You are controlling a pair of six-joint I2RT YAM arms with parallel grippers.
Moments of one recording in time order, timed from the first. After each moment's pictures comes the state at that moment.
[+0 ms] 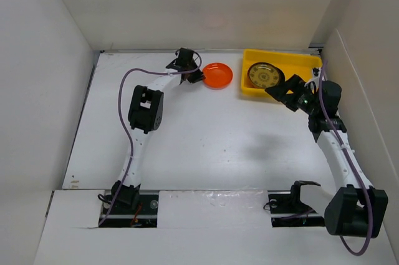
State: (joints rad) left arm -0.37 2.50 2.05 -0.31 0.13 -0.87; right arm -0.09 1.06 0.78 -0.02 -0.57 0.69
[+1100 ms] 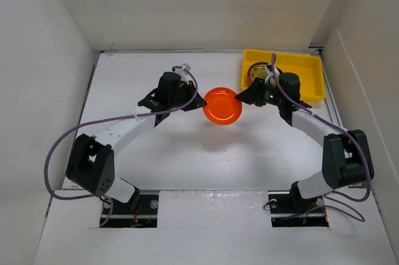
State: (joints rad) left arm -0.53 1.46 1.03 -0.13 0.27 -0.70; right arm 0.18 1.48 0.85 0.22 -0.66 0.55
